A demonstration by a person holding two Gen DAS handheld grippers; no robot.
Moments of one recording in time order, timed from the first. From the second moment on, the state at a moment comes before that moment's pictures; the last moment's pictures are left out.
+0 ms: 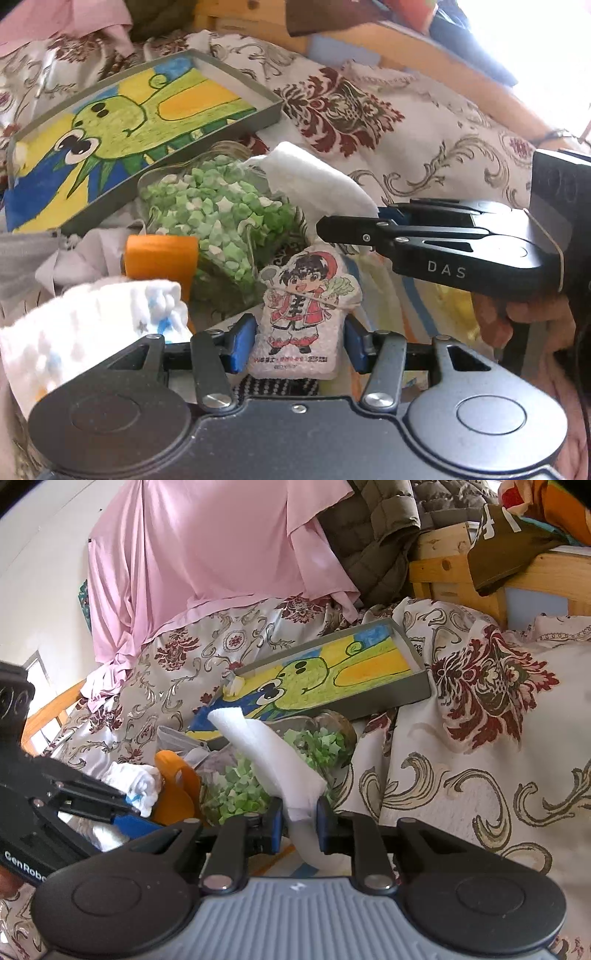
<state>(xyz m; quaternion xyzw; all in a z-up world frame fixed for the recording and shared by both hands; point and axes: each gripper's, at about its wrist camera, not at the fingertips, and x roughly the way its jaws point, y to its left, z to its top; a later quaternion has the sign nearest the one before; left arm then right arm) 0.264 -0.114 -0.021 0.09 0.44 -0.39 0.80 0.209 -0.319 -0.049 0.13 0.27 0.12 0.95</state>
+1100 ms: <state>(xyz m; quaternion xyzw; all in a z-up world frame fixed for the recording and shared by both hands) 0.340 -0.079 0.037 -0.08 0.25 -0.20 0.95 0.331 -0.318 -0.010 0.17 0.16 0.07 0.97</state>
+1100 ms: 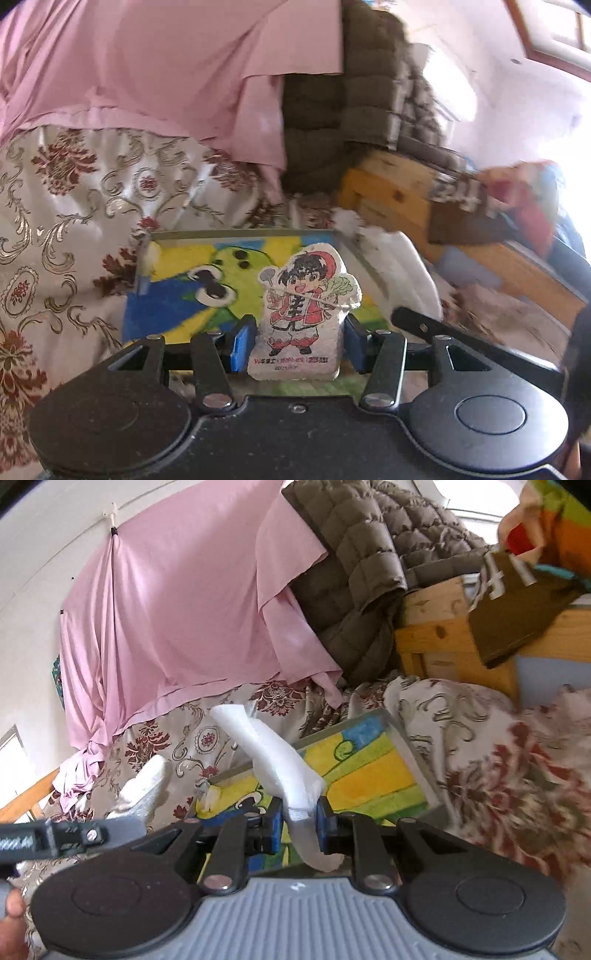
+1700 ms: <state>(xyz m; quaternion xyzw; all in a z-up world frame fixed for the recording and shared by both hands) 0.457 -0.099 -0.019 -0.11 0.35 -0.11 0.92 0.390 -0.303 -0.051 0.11 0.23 0.04 0.97</state>
